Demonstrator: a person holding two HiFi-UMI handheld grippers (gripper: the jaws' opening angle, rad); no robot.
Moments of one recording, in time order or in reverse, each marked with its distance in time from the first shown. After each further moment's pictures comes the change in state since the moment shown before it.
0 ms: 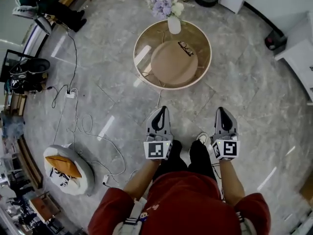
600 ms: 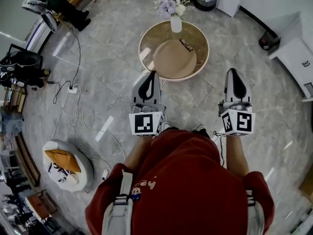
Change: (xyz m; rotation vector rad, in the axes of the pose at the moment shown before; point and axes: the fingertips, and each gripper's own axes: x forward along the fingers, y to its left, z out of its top) left arm -0.040 0.030 0.198 0.111 -0.249 0.002; right arm -0.030 0.024 0.222 -0.089 -0.317 -0.020
